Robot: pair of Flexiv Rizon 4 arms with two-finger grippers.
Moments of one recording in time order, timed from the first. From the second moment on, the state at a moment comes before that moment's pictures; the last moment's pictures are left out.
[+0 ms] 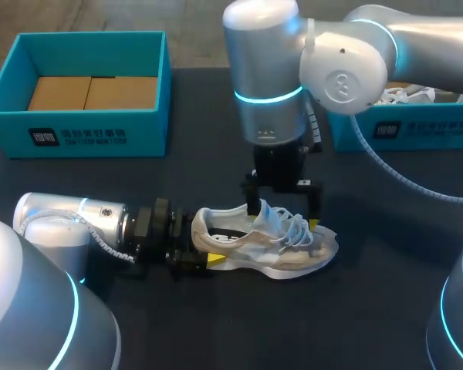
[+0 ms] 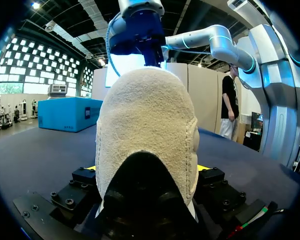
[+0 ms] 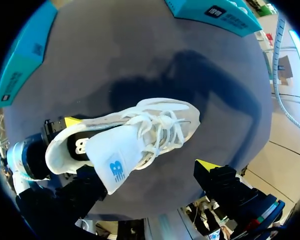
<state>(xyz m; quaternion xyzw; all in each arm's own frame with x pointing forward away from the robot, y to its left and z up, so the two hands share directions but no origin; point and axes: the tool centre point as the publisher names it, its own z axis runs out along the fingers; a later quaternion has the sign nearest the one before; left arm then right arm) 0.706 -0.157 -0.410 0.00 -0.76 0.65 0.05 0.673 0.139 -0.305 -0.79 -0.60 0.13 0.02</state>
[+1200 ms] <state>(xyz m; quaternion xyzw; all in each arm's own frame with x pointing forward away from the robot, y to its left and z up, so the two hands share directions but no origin) 0.706 -0.157 -0.410 0.00 -0.76 0.65 0.05 0.672 0.141 -0.299 -0.76 -0.64 0.09 0.03</state>
